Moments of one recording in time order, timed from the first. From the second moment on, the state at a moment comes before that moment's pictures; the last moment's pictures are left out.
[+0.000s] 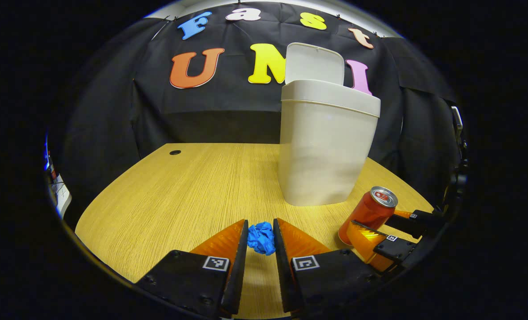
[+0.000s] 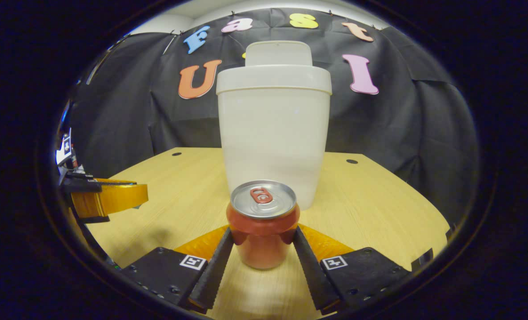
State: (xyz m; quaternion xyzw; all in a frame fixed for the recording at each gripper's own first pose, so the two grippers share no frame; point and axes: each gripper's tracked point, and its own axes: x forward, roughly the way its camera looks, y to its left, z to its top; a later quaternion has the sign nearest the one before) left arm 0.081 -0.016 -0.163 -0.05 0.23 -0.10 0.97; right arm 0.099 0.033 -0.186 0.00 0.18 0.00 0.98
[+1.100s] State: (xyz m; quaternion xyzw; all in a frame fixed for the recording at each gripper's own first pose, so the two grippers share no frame) left arm 0.032 -0.001 -0.009 -0.02 0.10 -0.03 0.99; right arm 0.013 -0.069 -0.001 -0.03 0.01 -0.03 1.00
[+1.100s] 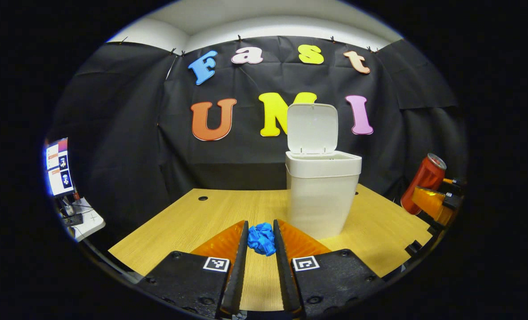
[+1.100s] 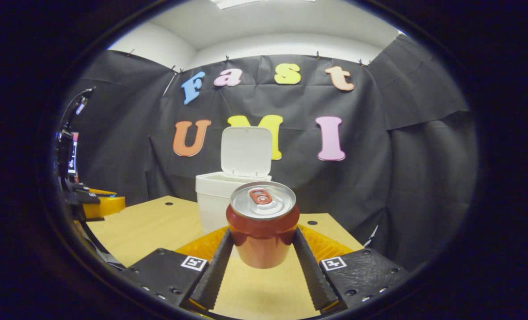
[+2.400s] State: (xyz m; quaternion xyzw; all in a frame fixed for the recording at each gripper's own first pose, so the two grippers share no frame) left arm 0.259 -0.142 0.126 -0.07 0.00 -0.14 0.99; right arm 0.007 -0.144 0.012 0.00 0.00 -0.02 1.00
